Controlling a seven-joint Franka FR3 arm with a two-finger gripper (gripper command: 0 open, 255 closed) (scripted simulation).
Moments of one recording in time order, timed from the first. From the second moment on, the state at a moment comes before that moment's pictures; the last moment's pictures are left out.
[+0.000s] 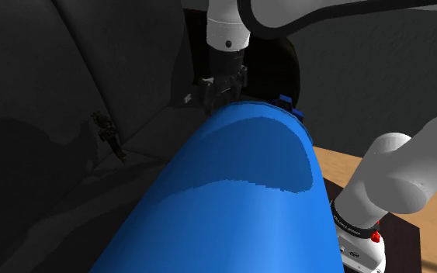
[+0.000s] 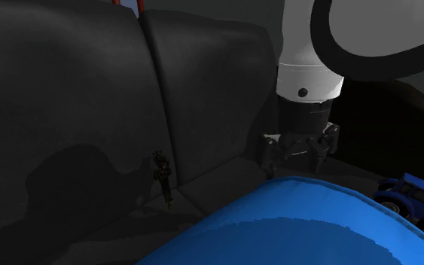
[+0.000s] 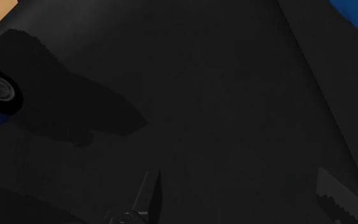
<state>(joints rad) 0.04 -0.38 0.35 -2.14 0.02 1.79 0.47</state>
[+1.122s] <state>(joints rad) 0.20 0.32 0.56 -1.52 -0.30 1.74 0.86</state>
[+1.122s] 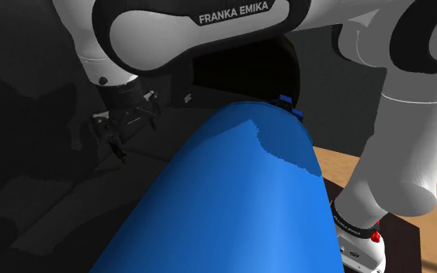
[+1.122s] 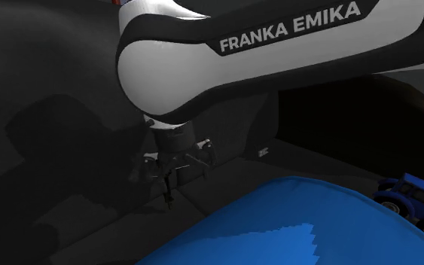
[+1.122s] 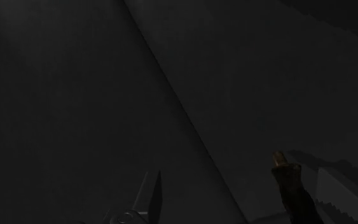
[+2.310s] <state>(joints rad) 0.29 0.49 0.54 -1.41 -0.39 1.76 0.93</state>
